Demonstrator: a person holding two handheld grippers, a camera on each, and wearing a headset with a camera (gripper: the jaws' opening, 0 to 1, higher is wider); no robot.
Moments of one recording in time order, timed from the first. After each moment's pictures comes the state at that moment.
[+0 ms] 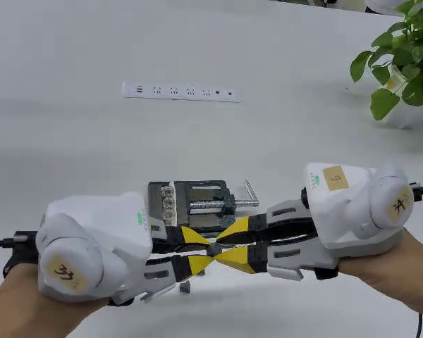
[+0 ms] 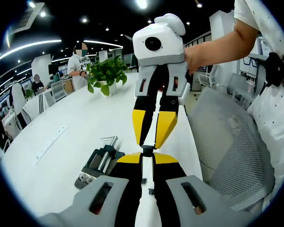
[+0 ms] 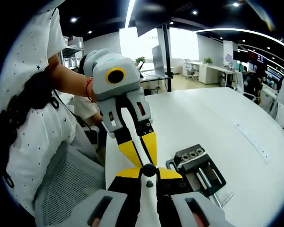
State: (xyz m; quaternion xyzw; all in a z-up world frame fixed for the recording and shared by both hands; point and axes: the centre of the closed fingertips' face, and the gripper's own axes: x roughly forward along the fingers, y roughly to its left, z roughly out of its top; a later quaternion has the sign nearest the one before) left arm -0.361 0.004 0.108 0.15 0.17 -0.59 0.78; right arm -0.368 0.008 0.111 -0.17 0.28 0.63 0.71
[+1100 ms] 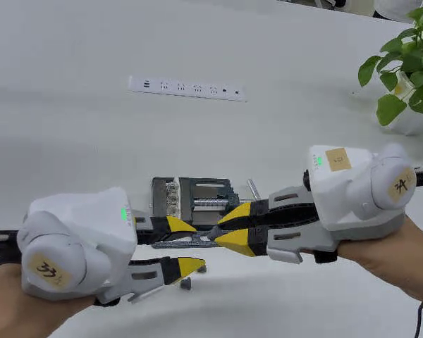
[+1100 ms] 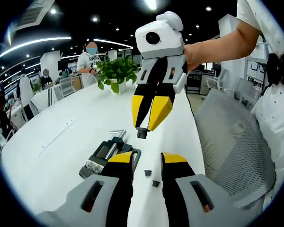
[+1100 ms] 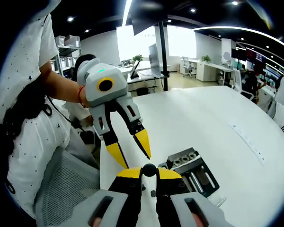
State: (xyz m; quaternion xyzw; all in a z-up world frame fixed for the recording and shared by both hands) left arm -0.352 0.039 0.103 0.12 0.17 -0.55 0.81; right arm -0.341 0.019 0.121 -0.18 0.29 0.61 0.72
